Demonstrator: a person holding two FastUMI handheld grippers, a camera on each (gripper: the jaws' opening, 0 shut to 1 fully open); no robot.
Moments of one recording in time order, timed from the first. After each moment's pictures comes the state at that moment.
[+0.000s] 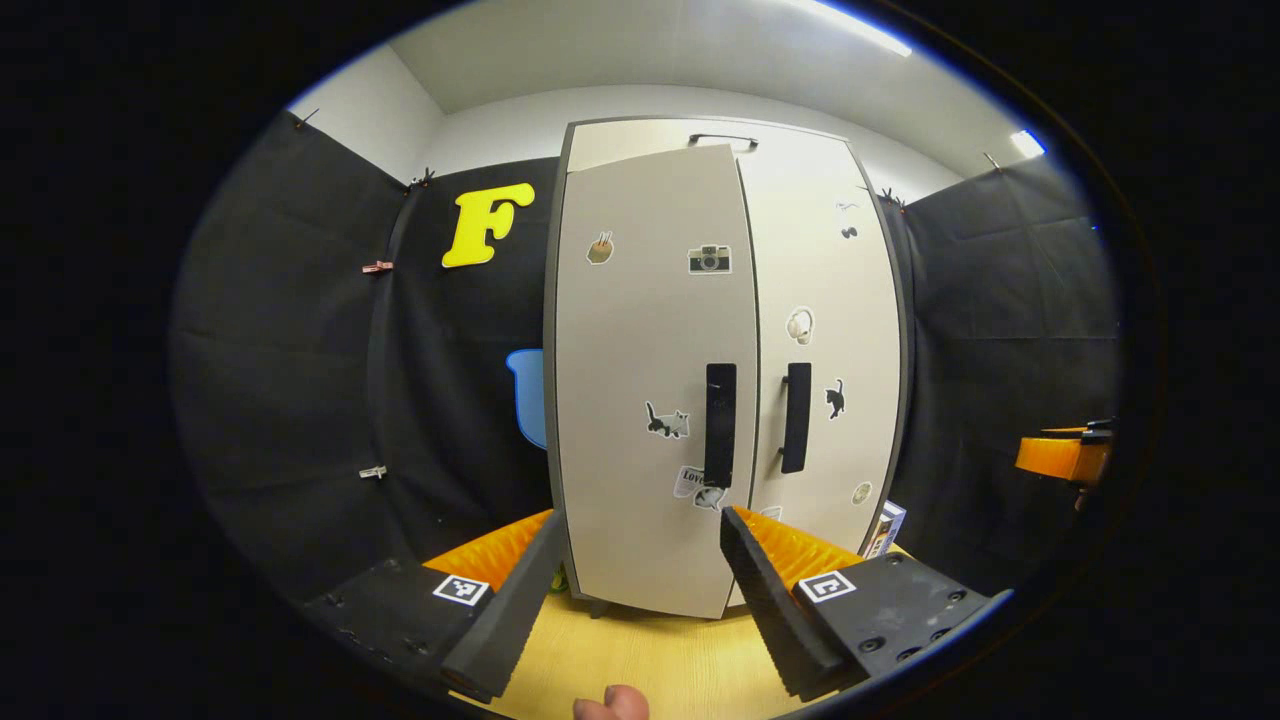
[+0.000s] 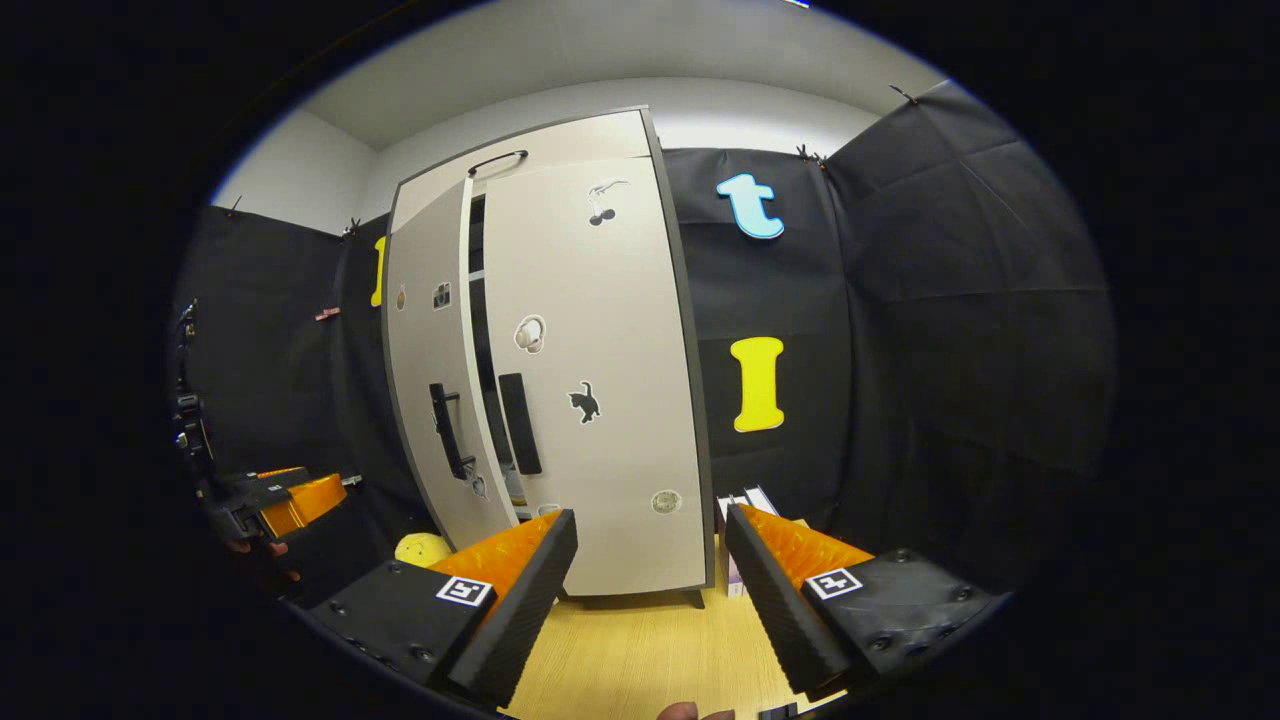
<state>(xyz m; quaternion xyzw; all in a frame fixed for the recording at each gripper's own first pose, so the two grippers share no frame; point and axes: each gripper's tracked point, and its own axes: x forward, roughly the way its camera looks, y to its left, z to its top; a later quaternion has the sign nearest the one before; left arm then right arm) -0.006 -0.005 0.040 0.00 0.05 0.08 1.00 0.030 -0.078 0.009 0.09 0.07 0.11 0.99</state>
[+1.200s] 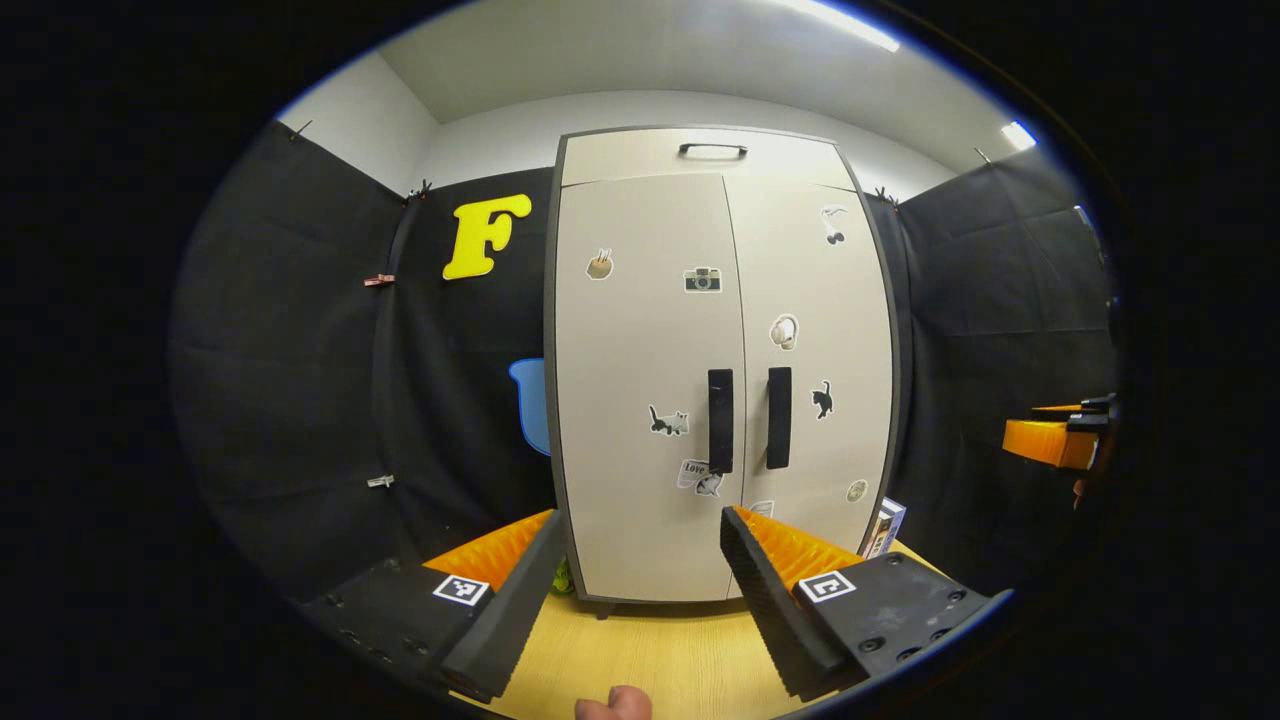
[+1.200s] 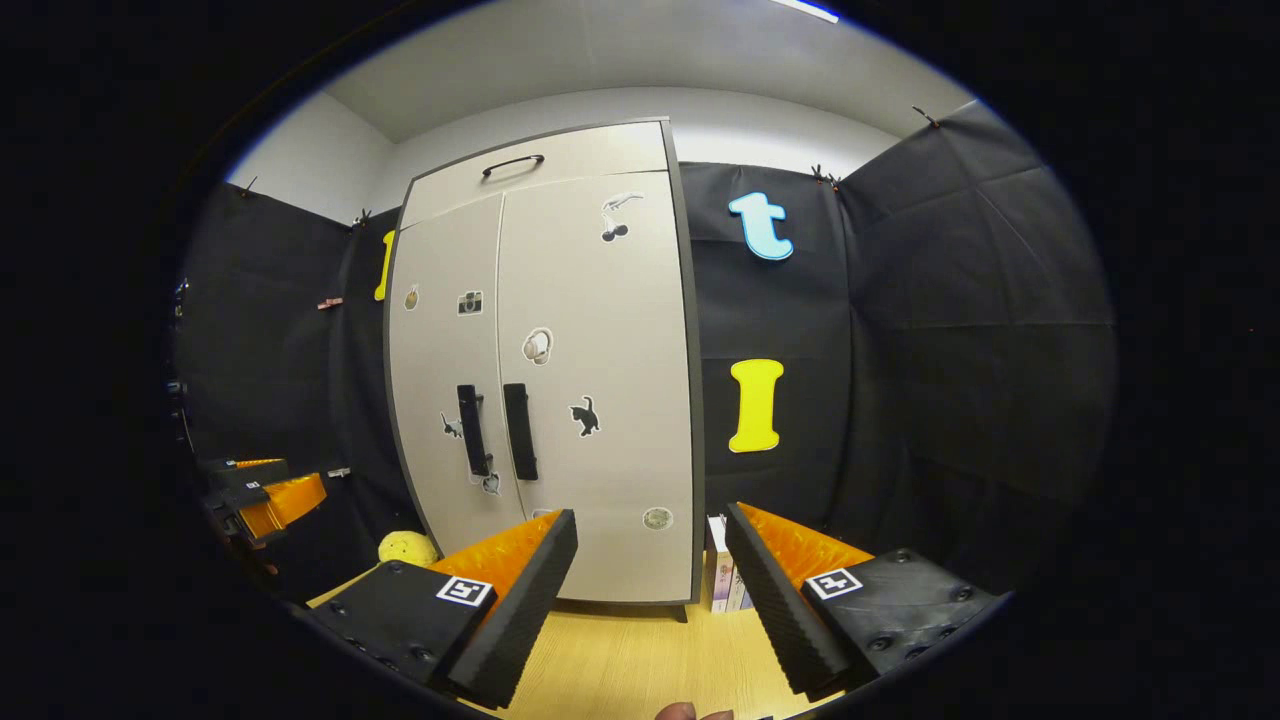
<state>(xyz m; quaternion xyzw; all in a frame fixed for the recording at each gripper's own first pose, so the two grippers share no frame) -0.019 -0.010 0.046 0.01 0.04 0.08 1.00 0.039 -0.079 0.021 0.06 0.05 0.11 0.99</state>
